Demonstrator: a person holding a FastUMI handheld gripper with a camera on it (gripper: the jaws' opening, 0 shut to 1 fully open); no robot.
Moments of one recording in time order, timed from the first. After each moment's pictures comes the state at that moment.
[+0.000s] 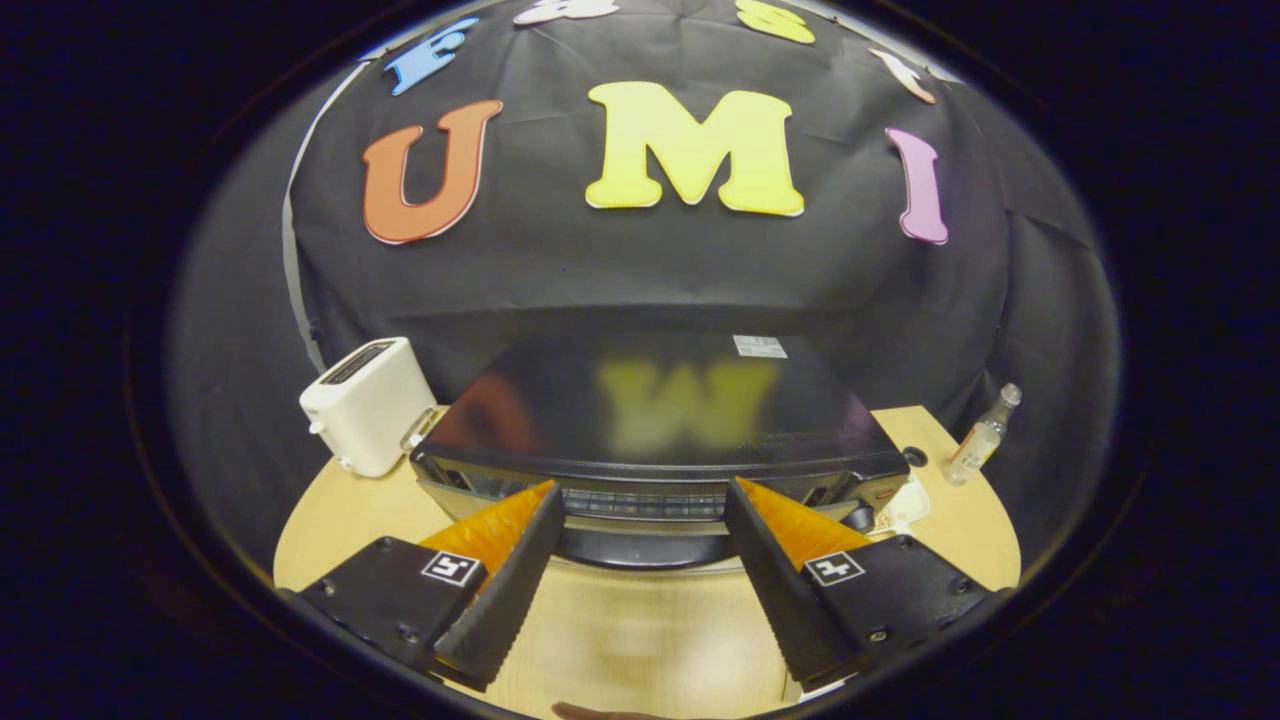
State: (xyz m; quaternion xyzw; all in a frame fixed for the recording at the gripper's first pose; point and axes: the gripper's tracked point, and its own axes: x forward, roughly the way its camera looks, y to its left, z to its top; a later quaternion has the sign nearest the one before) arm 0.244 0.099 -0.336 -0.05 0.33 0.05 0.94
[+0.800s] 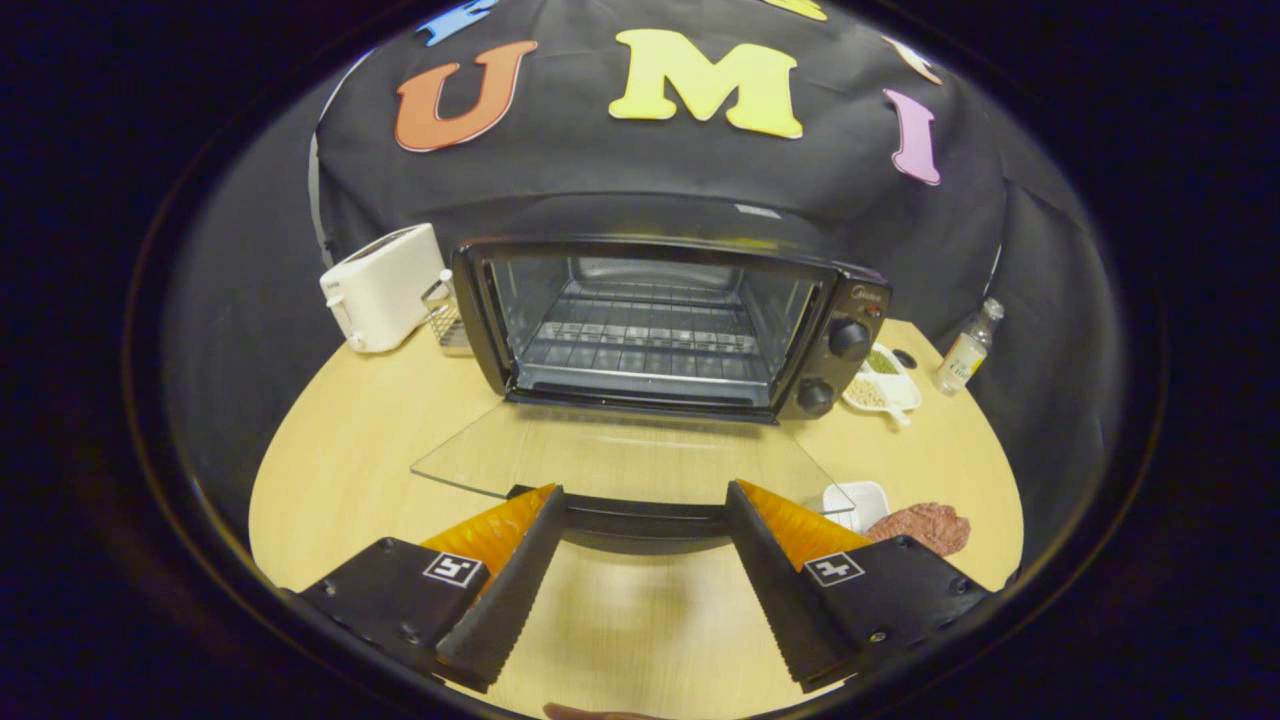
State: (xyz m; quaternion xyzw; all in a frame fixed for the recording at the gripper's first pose) arm 0.115 0.085 -0.412 -0.07 0.44 0.04 0.90
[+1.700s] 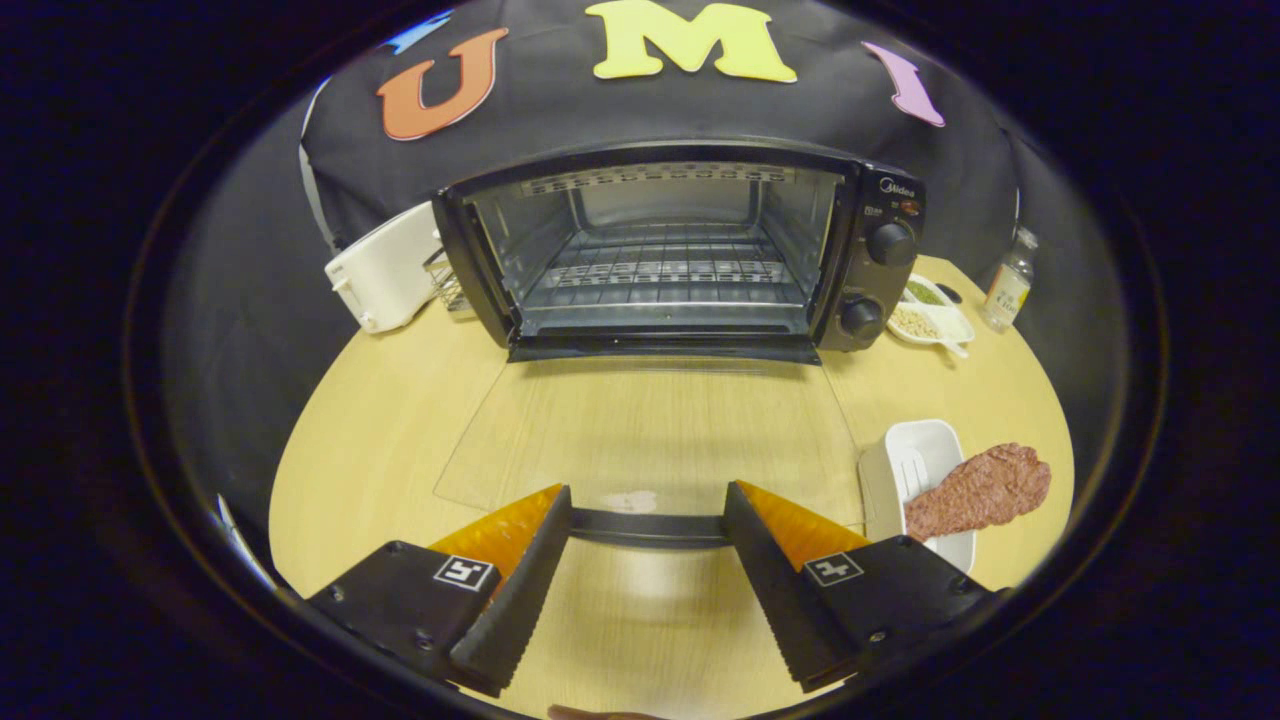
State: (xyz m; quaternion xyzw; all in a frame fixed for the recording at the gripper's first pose) arm 0.091 0.082 -0.453 -0.01 0.48 0.08 0.87
